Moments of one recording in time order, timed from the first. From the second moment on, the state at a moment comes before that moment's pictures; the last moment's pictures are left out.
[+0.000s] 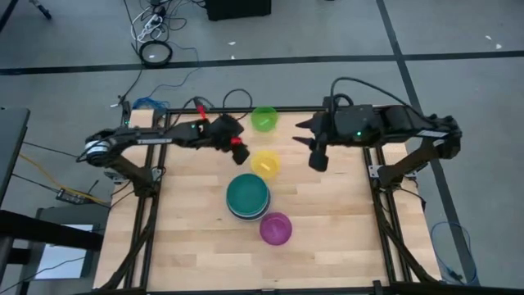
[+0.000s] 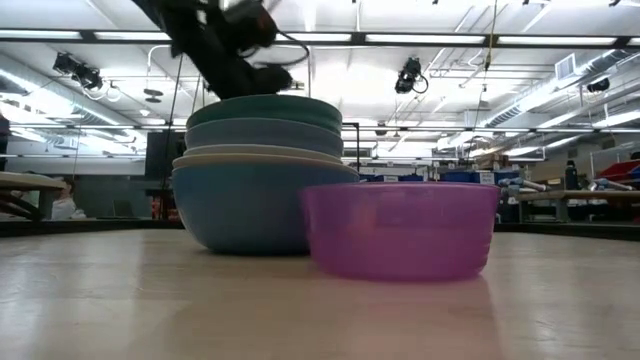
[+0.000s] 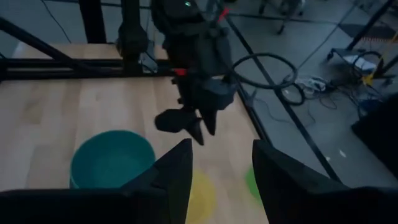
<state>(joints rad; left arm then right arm) 0.33 1.46 1.01 -0.37 -0.11 -0.29 0.14 1.39 1.81 -0.96 0.45 0.03</state>
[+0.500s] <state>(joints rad) 0.54 1.90 1.46 -0.56 0.08 -0.36 0.14 1.40 1.78 -1.03 0.48 0.05</state>
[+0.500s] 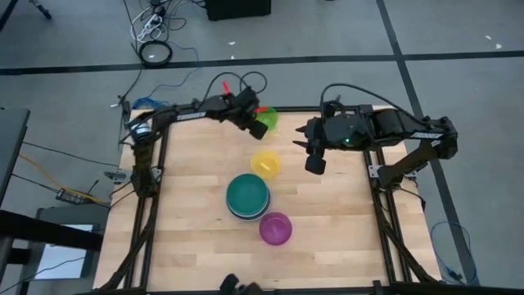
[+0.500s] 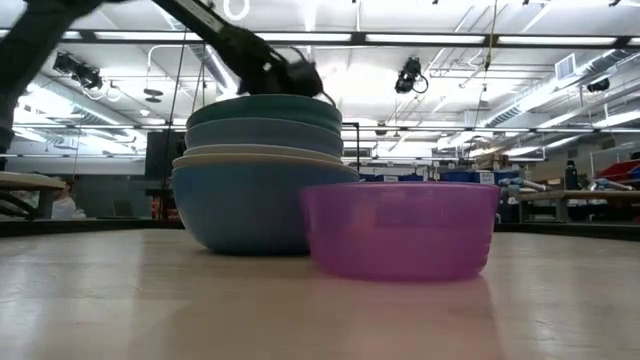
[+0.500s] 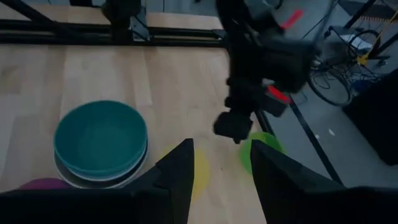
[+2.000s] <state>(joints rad) 0.60 2.15 1.74 -0.90 0.19 -0.03 0.14 1.40 1.78 -1.02 0.51 0.00</state>
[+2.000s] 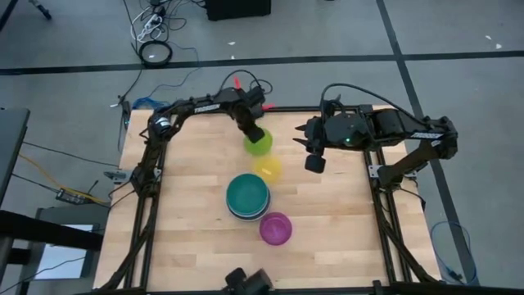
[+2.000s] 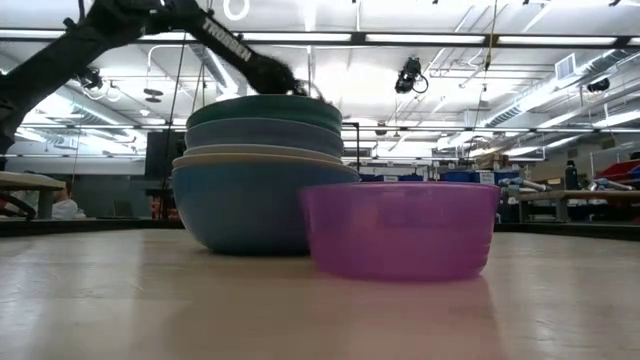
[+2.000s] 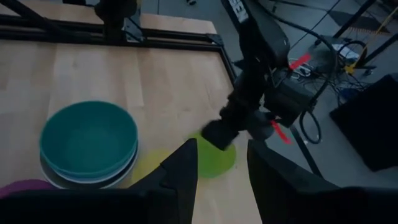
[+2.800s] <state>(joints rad) 0.19 1.82 1.91 -1.42 0.15 0.02 0.12 1.41 1.78 -1.14 0.50 0.05</state>
